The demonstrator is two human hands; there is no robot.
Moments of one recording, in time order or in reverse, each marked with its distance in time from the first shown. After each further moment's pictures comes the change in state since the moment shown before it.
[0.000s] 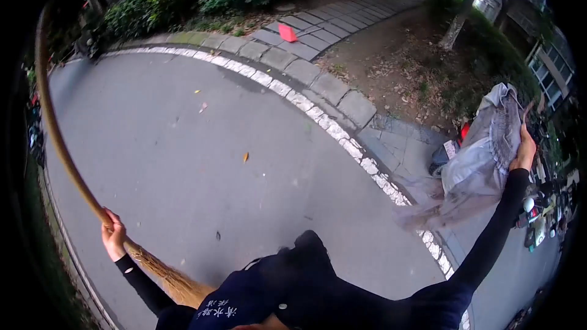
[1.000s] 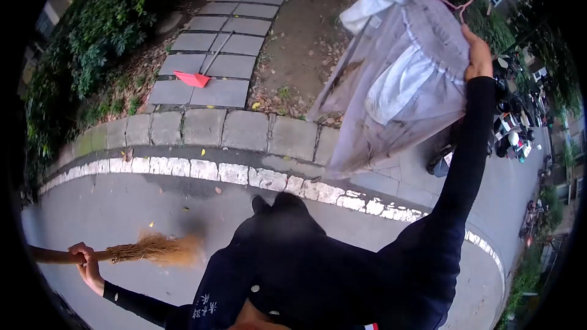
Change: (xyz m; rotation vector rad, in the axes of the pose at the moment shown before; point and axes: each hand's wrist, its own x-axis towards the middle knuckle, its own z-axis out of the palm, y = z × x) left_hand 0.973 -0.841 0.342 0.046 -0.019 -0.365; right_hand 0.713 0.185 0.832 -0.033 0.116 0.194
